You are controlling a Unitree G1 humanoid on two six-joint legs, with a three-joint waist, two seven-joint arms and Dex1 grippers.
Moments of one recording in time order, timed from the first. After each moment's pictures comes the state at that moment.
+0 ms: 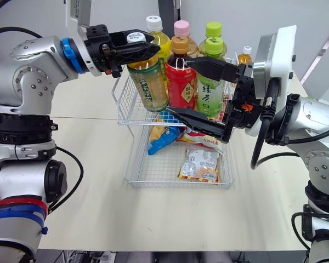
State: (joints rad) left arm -1.23 0.62 0.05 0.26 -0.52 0.68 -1.06; right arm -0.76 -0.73 -0.14 -0.61 0.96 0.71 0.64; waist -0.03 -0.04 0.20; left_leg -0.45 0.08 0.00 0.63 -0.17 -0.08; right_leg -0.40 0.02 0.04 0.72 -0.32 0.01
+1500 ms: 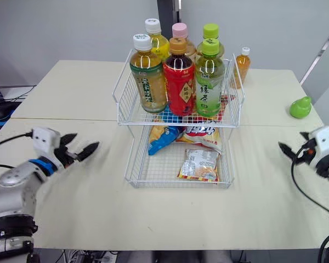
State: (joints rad) left arm -0.30 0.68 0.34 0.36 -0.30 0.15 -0.73; right arm -0.32 -0.77 -0.30 0.52 0.27 -0.03 0.76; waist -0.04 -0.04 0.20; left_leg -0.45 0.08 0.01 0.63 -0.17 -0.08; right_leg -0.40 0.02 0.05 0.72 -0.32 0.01
